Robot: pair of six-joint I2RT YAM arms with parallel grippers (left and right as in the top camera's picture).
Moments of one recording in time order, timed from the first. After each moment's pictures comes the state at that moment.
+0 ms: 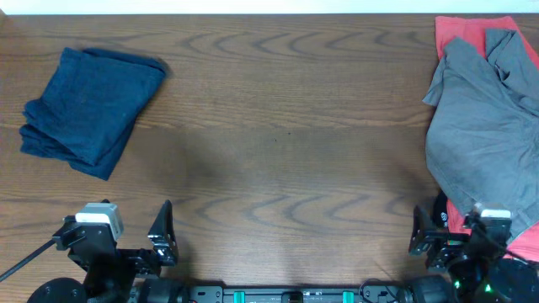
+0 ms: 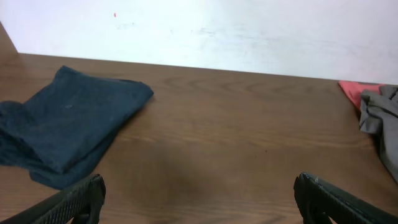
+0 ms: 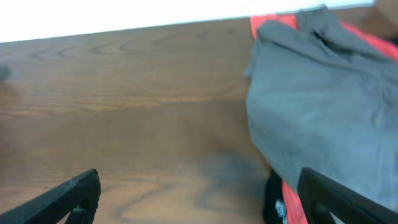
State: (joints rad) left arm -0.14 0.35 1.09 -1.08 -0.01 -0.17; right arm 0.14 0.19 0.79 -1.05 0.11 0.17
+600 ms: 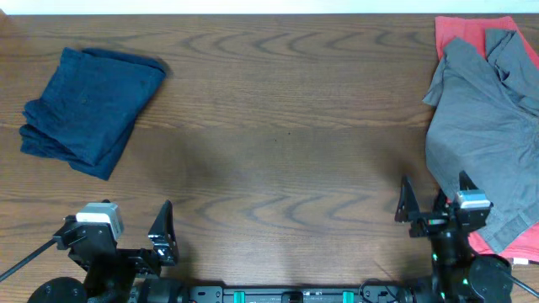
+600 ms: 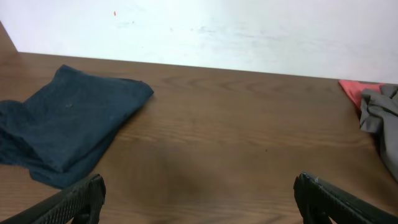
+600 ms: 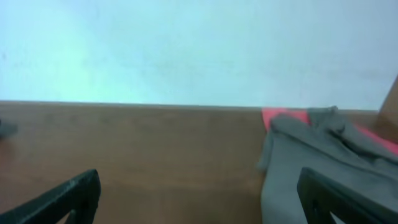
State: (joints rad) left arm -0.14 0.35 1.09 -1.08 -0.01 -0.17; right arm 0.14 0.01 0.36 -0.38 0.07 0.03
